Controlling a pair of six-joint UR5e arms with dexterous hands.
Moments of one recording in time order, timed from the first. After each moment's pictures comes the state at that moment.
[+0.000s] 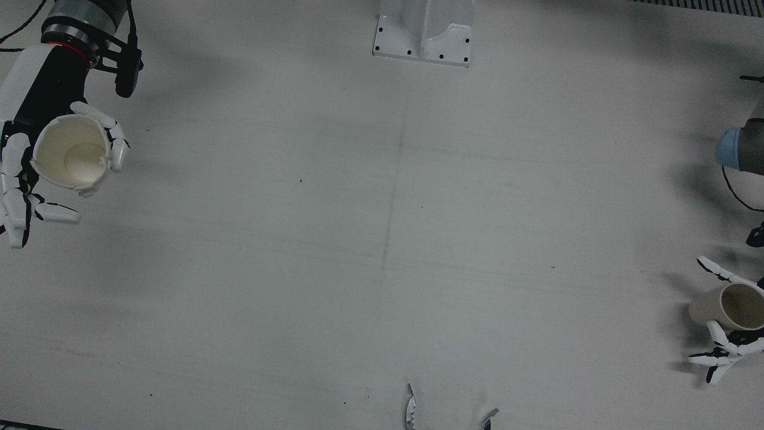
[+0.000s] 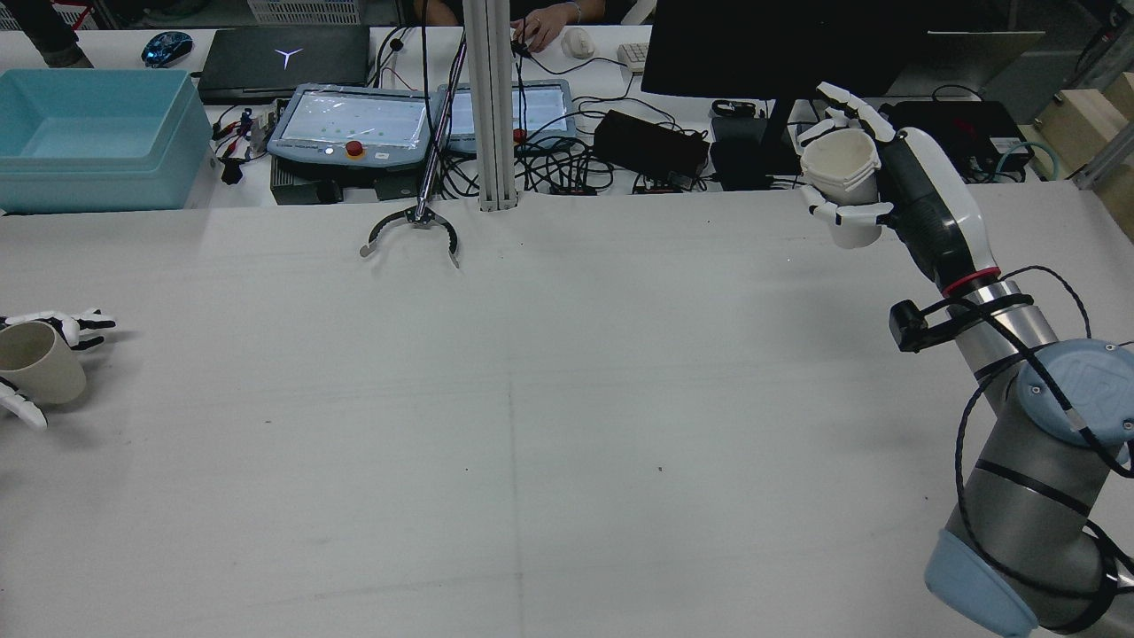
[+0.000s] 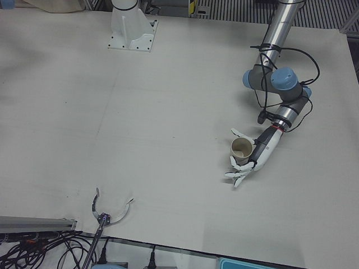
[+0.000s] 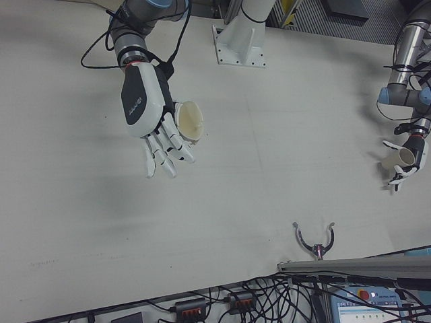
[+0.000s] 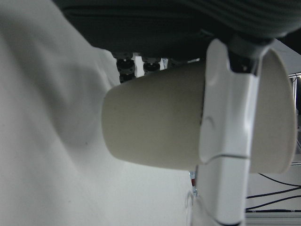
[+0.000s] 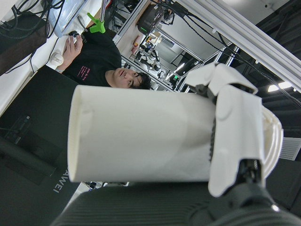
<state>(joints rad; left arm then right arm) -1.00 -1.65 -1.29 -0.33 1.54 0.25 0.81 -1.39 2.06 -3.50 -0.83 -0.74</state>
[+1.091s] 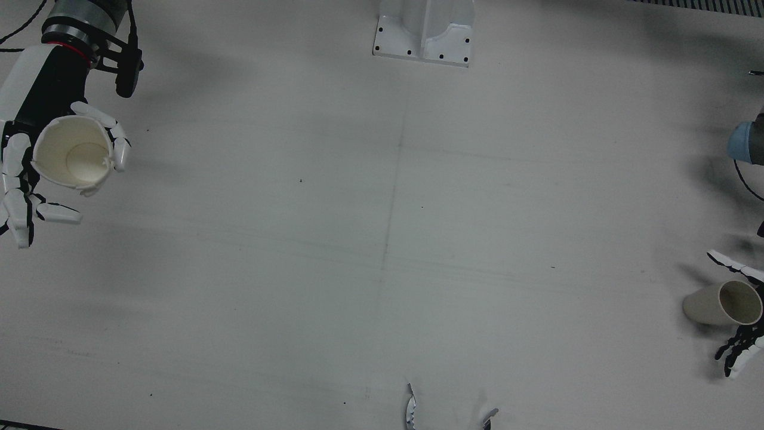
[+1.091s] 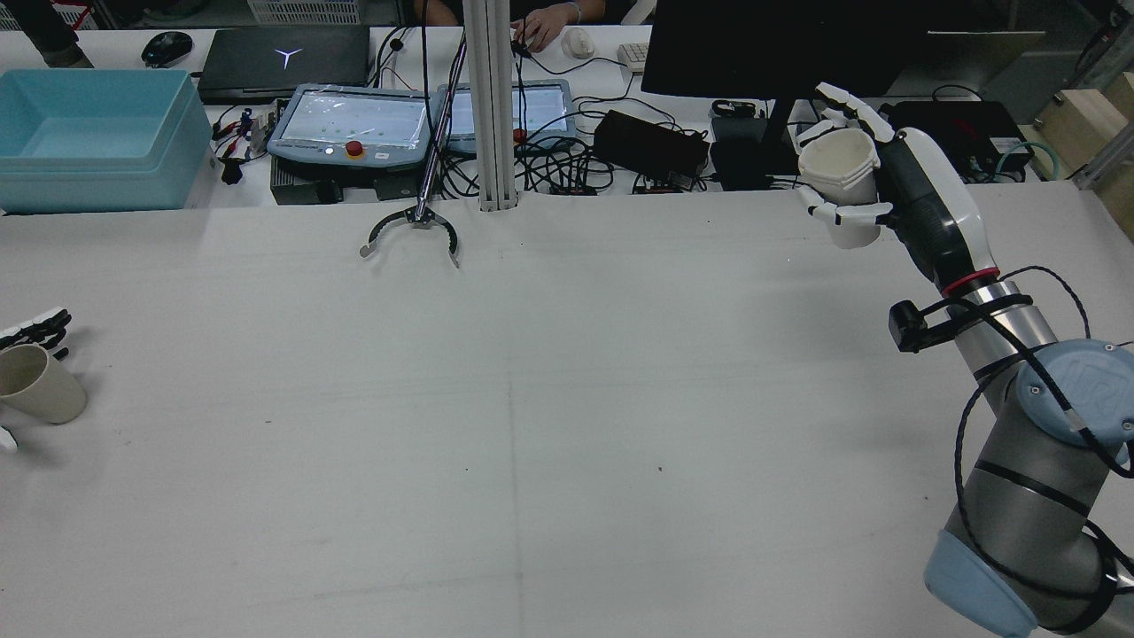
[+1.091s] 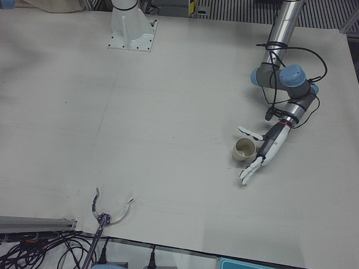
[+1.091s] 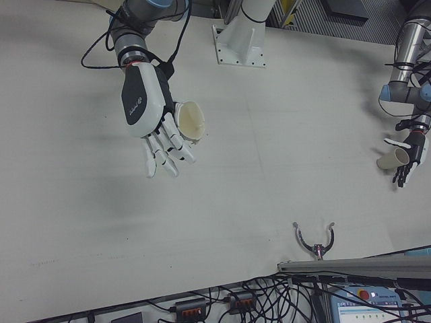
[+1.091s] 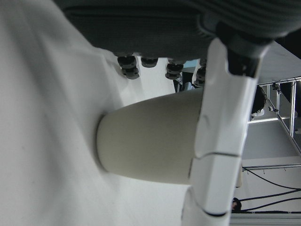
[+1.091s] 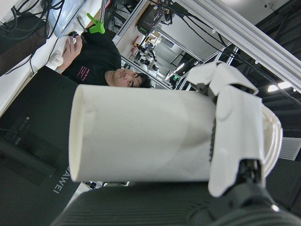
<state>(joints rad) -1.01 -1.58 -1.26 -0.42 1.54 0.24 0.81 -1.39 2.06 -3.50 -0.83 -0.74</state>
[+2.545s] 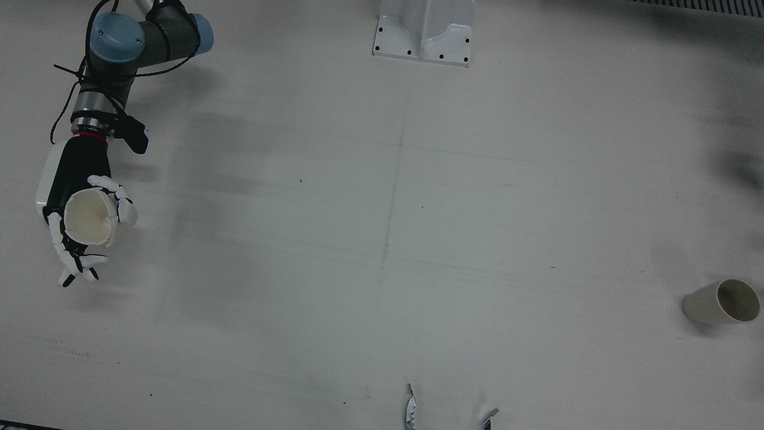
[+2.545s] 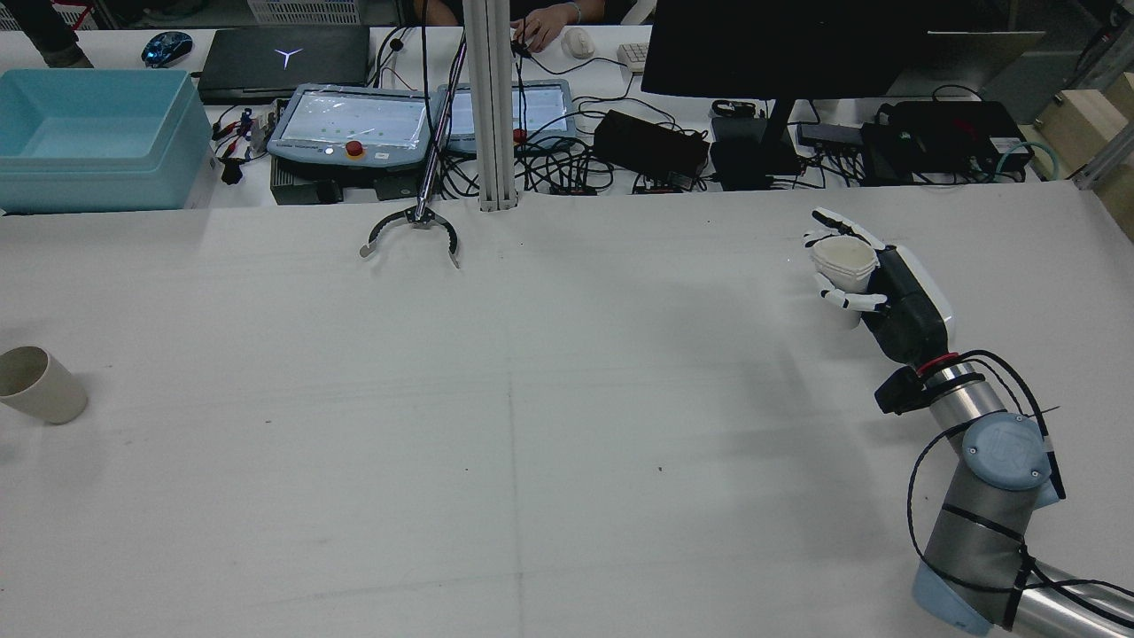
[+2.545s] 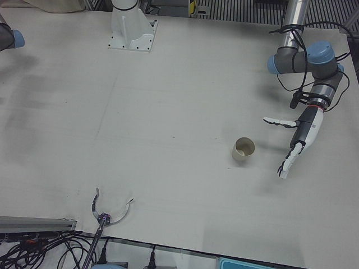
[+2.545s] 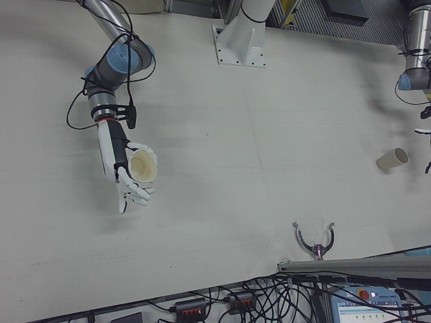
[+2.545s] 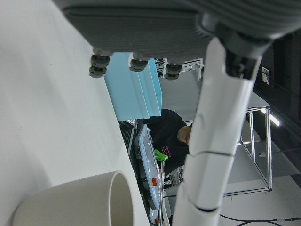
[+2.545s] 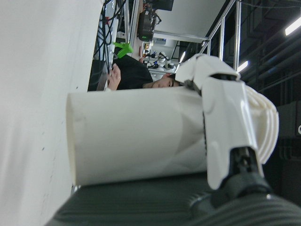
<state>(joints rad) -1.18 -1.45 -1.43 -0.43 1.54 0.25 0.73 -1.44 1.56 -3.04 -0.82 -0.24</state>
